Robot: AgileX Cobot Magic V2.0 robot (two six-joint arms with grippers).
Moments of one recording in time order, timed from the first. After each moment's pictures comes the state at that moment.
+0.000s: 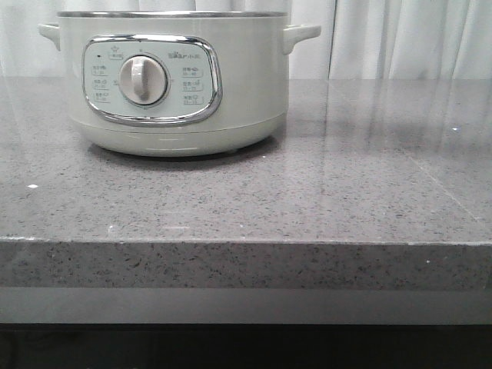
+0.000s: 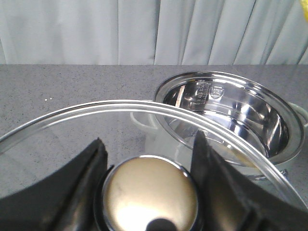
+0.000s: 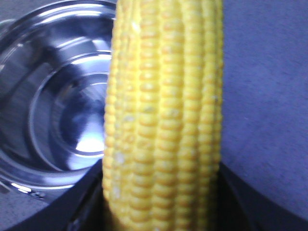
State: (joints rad) left arm -0.17 0.70 -0.94 -0.15 0.58 0.08; right arm 0.33 1.60 -1.77 0.30 0.93 -0.20
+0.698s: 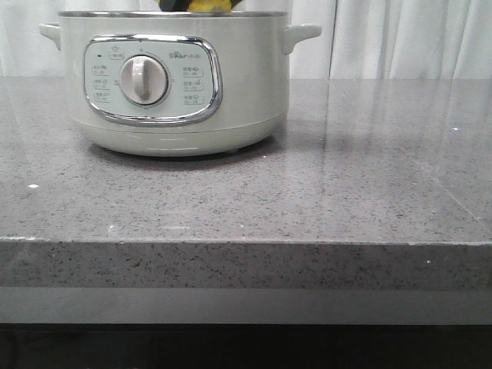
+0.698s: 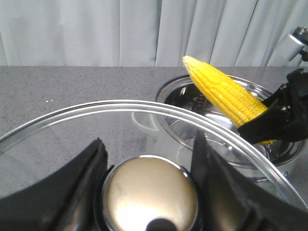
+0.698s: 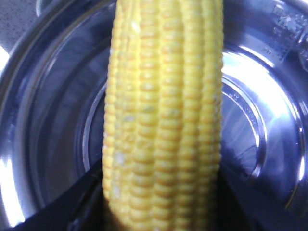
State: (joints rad) left arm -0.17 0.70 -0.94 -0.15 0.57 0.08; right arm 0.55 1.96 -1.99 0.31 0.92 -0.20
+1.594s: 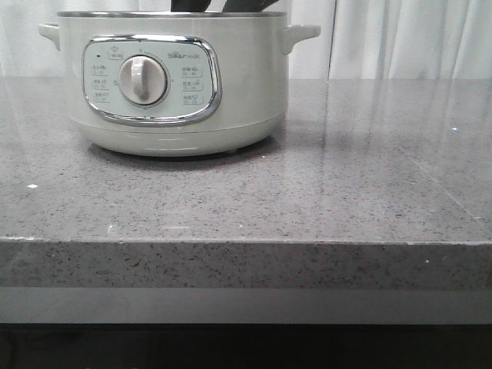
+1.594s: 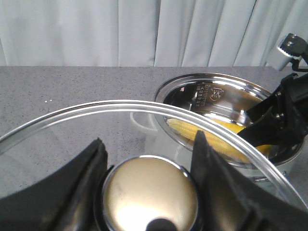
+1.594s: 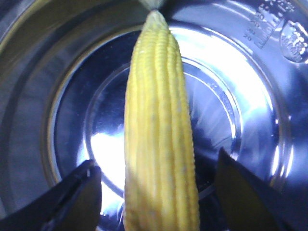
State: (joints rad) left arm -0.17 0.70 -0.94 -0.15 0.57 0.08; right arm 0.55 1.98 -2.00 0.22 0.94 -0.21
